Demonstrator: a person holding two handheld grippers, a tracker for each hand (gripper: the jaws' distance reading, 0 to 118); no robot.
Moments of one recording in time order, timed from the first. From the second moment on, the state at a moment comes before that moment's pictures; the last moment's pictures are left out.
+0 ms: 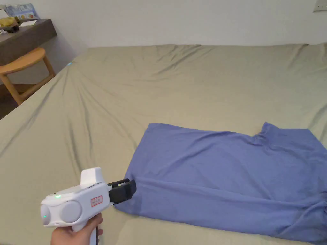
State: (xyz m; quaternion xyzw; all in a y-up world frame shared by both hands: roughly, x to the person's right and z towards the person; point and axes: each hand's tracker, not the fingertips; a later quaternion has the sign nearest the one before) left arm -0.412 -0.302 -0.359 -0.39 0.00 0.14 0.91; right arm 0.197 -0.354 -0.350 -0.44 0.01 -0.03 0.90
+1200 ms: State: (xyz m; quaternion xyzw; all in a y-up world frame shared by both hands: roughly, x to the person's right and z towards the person) left arm -0.411 -0.295 -0.251 -0.46 -0.02 0.17 0.87; right arm 0.221 -0.296 -0.243 -0.47 0.03 0.02 0.88
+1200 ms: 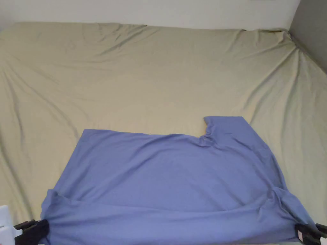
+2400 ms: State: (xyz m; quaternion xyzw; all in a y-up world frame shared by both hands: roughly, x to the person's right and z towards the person) left arm -0.275 -0.141 -0.204 -0.02 -0.09 -0.04 0.99; right arm 0.071 -0.129 -0.203 -0.03 0.00 0.05 1.00
